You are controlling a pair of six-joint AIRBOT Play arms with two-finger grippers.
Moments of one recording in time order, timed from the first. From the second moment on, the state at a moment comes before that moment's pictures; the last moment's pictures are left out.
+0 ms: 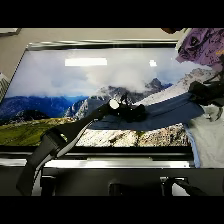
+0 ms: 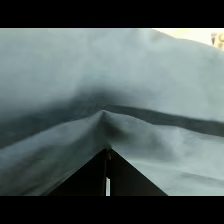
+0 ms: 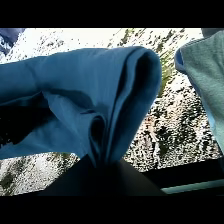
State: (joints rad) left arm -0.73 -2.21 1.88 0.45 -0.77 -1.81; right arm -0.23 -1.23 1.51 -1.37 1.55 1.71
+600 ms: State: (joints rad) left arm -0.34 -1.80 1.90 0.95 -1.27 -1.86; right arm 0.08 -1.25 1.51 -1.12 1.34 1.93
